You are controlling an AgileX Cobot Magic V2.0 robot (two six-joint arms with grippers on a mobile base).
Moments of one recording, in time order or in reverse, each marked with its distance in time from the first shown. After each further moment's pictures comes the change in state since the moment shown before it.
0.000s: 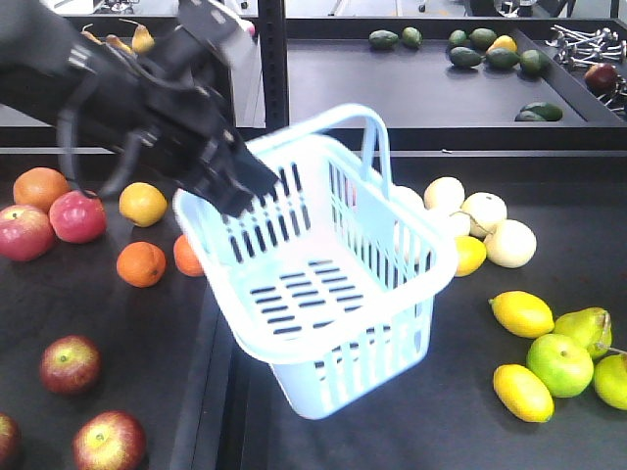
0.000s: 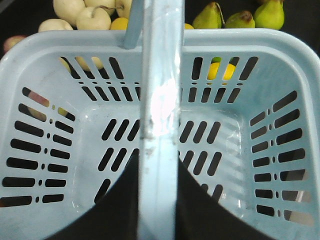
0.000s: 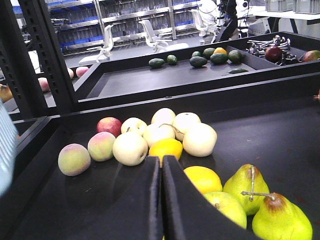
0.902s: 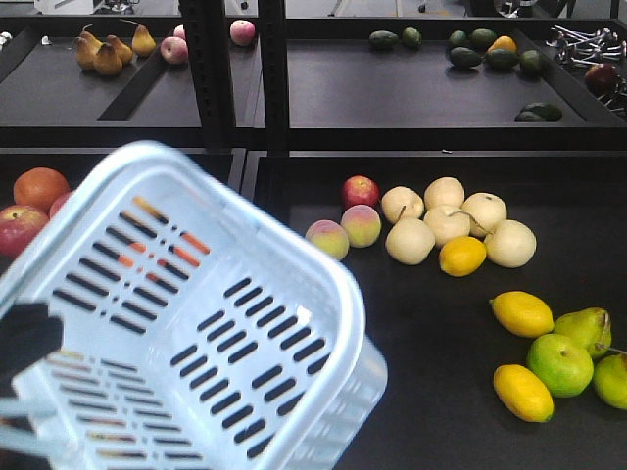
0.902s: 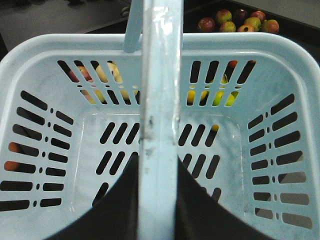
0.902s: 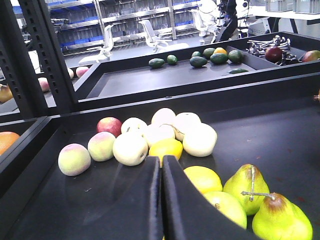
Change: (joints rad) left arm 0.000 -0.936 0.842 0.016 -0.337 -0.235; right arm 0.000 0.000 0.000 0.000 0.000 0.000
